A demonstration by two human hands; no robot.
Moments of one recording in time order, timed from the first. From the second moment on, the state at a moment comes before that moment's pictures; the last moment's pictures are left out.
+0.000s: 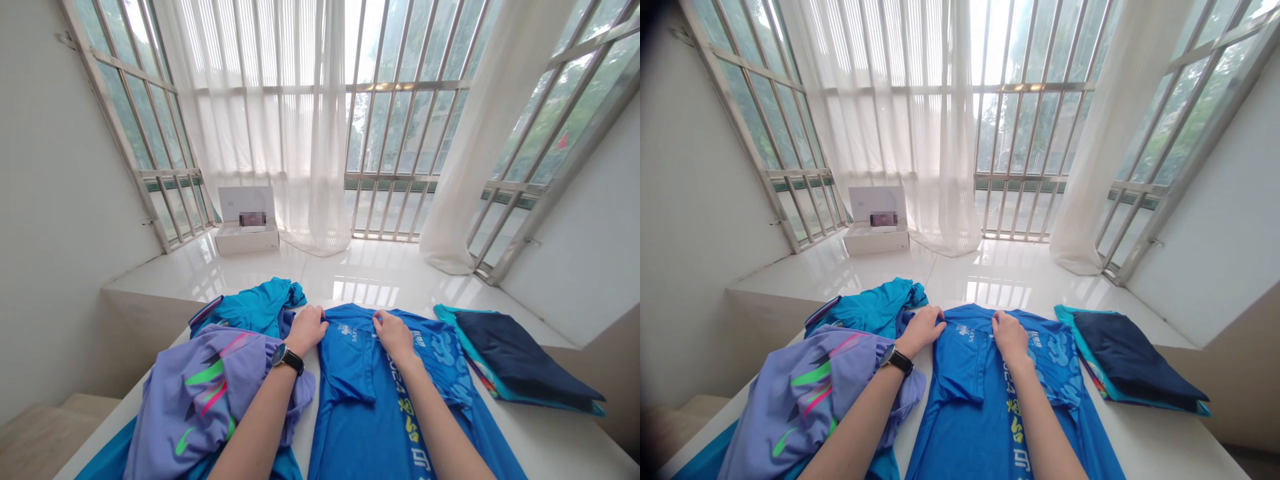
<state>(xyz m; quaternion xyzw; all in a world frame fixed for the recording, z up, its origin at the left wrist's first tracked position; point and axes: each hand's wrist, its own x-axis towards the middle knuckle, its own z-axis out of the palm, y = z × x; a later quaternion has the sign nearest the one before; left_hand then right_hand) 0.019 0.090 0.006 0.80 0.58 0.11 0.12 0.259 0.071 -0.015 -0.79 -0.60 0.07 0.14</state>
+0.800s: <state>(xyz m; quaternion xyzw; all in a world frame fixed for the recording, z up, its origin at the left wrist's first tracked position) 0.019 0.088 0.012 0.80 0.59 0.07 0.10 0.253 0.071 -0.017 -0.74 -0.66 0.06 0.12</state>
